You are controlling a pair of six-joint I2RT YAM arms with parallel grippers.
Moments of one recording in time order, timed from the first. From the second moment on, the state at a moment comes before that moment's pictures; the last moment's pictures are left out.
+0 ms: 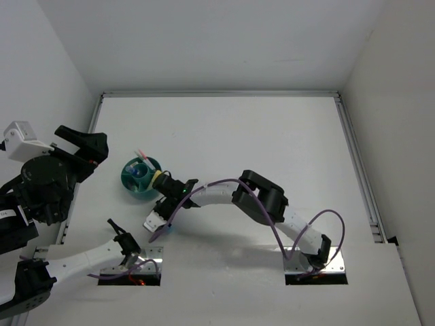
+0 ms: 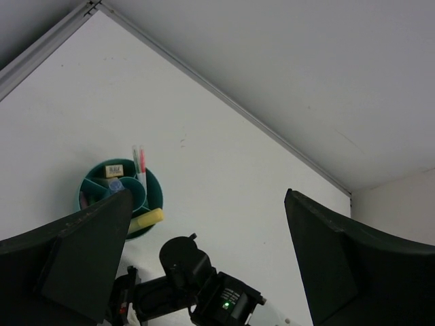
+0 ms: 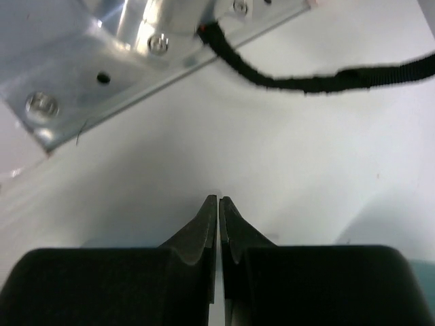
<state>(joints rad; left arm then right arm) -0.85 0.78 1.68 -1.28 -1.01 -0.97 1.16 2.37 1.62 -0.11 -0.82 -1.26</state>
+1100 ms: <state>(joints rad) -0.85 0.76 1.63 -1.16 -0.96 -0.91 1.11 2.24 1.82 -0.53 -0.60 -0.93</state>
